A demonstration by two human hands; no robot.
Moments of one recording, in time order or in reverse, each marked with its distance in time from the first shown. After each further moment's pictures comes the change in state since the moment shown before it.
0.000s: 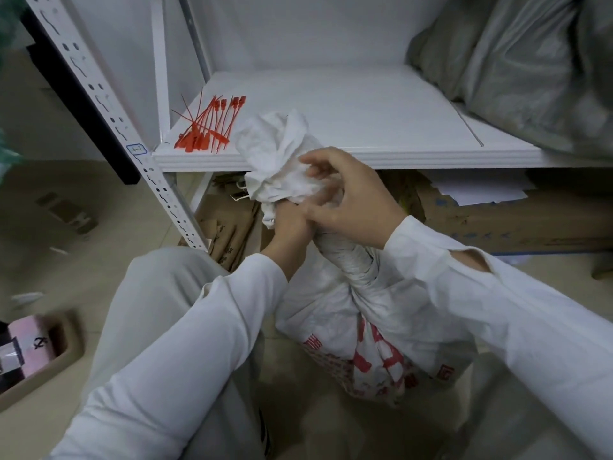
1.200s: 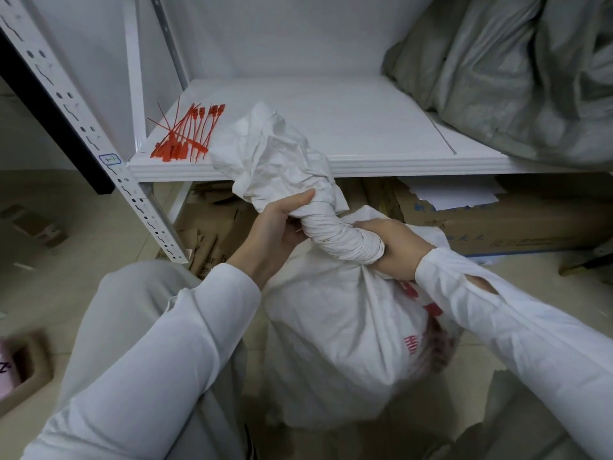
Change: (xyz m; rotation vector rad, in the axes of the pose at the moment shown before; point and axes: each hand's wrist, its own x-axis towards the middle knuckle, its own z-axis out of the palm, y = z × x) left_hand -0.001 0.007 -0.014 -0.412 -0.391 -0.198; right_hand -0.040 0.106 -0.033 -0.408 -0.262 0.123
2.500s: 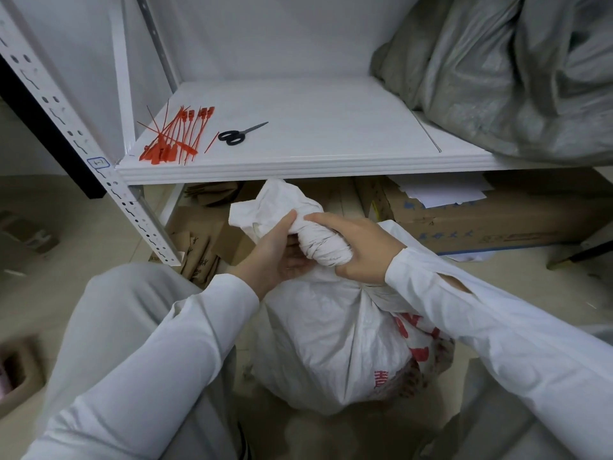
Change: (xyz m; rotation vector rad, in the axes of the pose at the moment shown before) left_hand -0.002 -0.029 0.007 0.255 0.293 -0.305; right_hand -0.004 -0.026 0.003 0.060 -0.008 -0.013
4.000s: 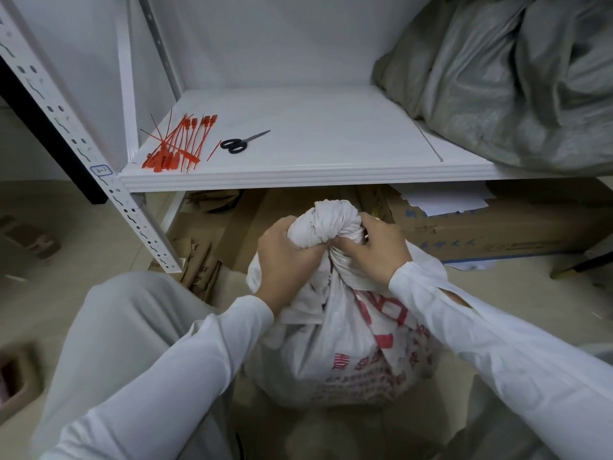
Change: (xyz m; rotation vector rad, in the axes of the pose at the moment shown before) left_hand -0.002 -0.018 0.010 0.474 0.351 0.923; right_hand 0.003 0.005 0.001 0.109 0.361 0.270
